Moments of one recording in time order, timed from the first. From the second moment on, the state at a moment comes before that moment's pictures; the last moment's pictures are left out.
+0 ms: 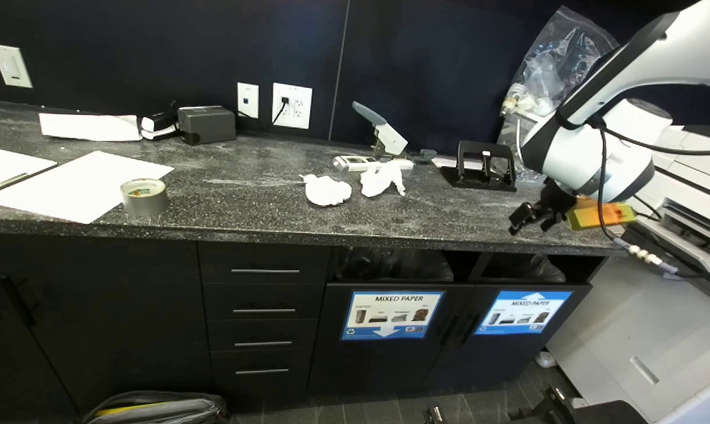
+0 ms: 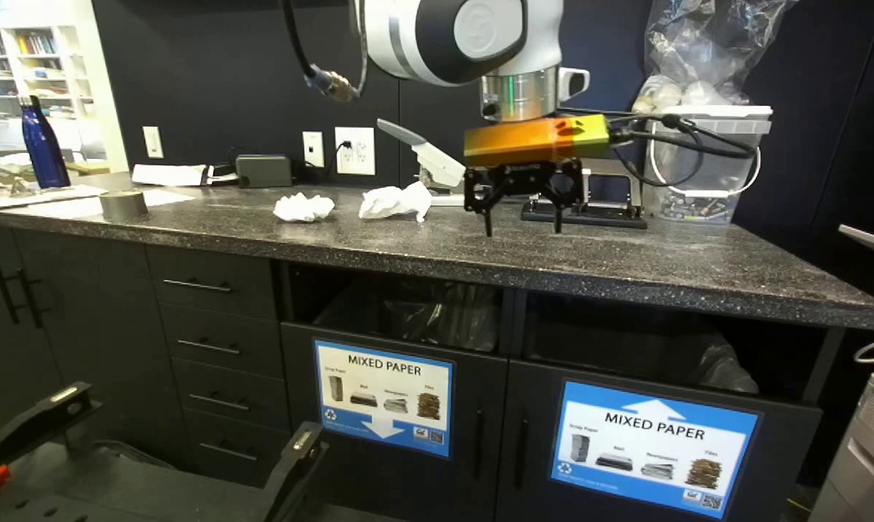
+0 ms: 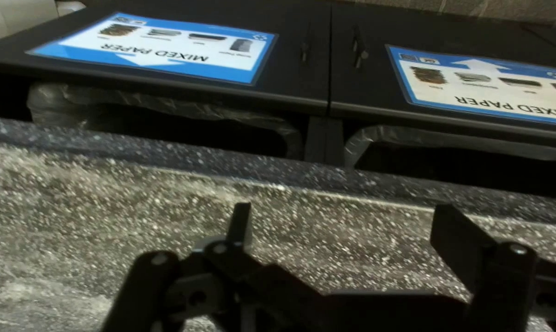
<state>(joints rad) 0.00 0.29 -0.34 -2.33 0.45 2.95 -0.84</state>
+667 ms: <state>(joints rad) 0.03 0.32 -0.10 -1.93 0.17 2.56 -0.34</state>
